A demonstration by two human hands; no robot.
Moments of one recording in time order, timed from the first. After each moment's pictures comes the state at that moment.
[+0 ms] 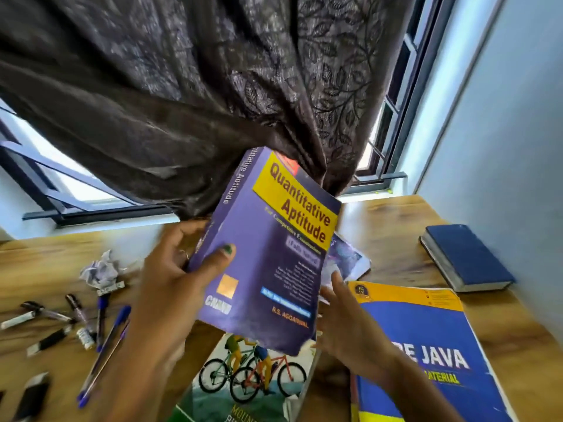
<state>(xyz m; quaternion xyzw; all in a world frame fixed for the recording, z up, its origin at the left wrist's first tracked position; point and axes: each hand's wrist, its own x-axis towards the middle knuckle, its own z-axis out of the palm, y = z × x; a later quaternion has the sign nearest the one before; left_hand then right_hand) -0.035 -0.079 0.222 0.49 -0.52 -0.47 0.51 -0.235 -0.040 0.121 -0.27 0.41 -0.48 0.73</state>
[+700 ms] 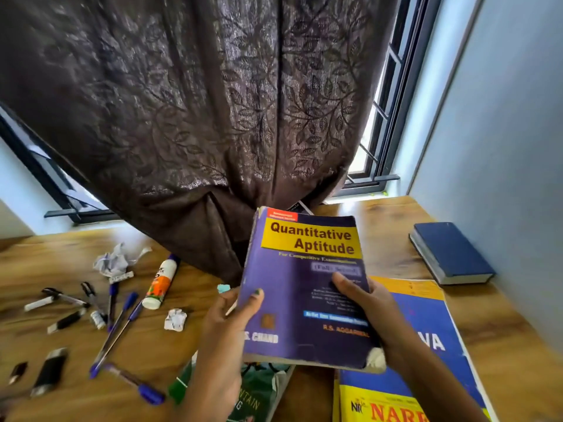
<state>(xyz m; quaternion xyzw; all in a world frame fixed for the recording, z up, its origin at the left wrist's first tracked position) -0.077 -0.015 0.154 0.53 -0.32 -0.62 0.48 -0.271 0.008 0.149 -0.28 0.52 -0.55 0.59</state>
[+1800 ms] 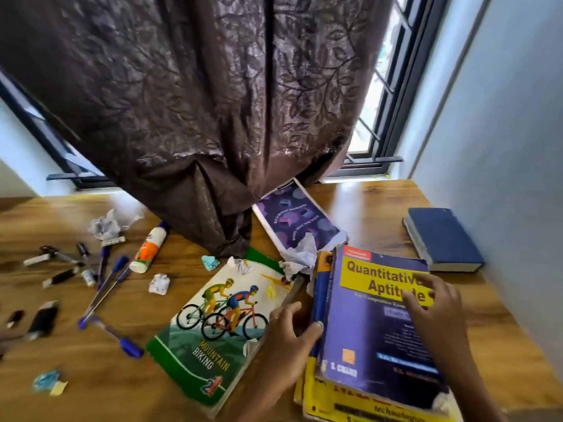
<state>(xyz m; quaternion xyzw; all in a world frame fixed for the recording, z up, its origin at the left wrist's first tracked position) -0.167 0.021 0.068 0.61 -0.56 -0.51 0.22 -0.391 0.042 0.079 -0.42 0.82 -0.37 0.14</state>
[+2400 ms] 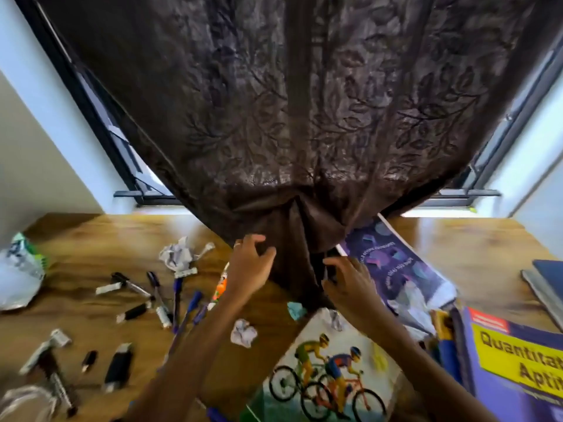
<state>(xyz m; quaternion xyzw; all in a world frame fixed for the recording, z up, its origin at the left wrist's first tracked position) 0.031 -0.225 0.094 0.69 -0.59 -0.29 0.30 -0.161 -0.157 0.089 -0.66 0.67 -0.25 0.22</state>
